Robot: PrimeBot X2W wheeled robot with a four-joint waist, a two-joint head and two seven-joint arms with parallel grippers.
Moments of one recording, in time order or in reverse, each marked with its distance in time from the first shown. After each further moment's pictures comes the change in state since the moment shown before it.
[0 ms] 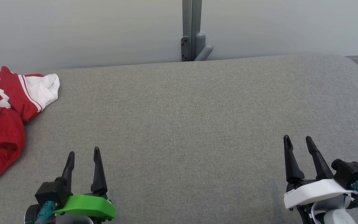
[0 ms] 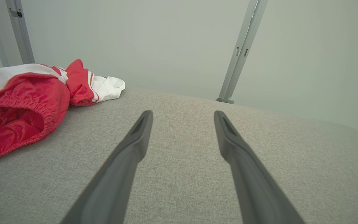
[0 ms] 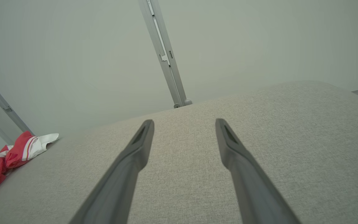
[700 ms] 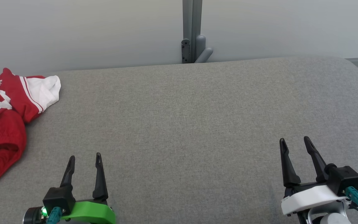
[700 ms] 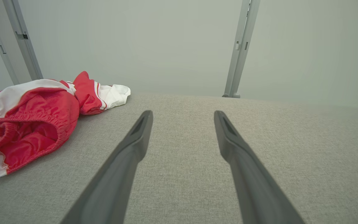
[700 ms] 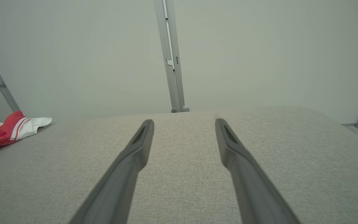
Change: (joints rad) left arm 0.023 0.002 0.008 0.020 0.114 -0.001 -0.036; right arm 0.026 -0.002 0.011 -0.025 -0.159 0.000 -0.042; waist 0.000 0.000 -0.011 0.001
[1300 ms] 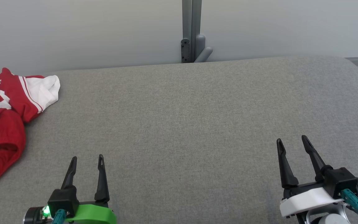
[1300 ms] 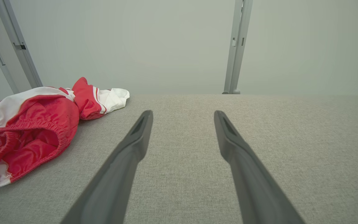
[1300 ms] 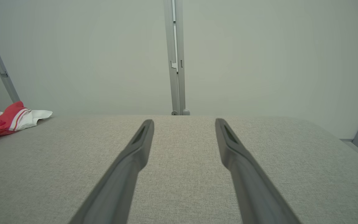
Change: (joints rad) left arm 0.006 0.001 -0.001 0.010 0.074 -0.009 -0.023; right arm 0.009 -0.002 0.010 -0.019 -0.084 0.000 -0.026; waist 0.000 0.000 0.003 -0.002
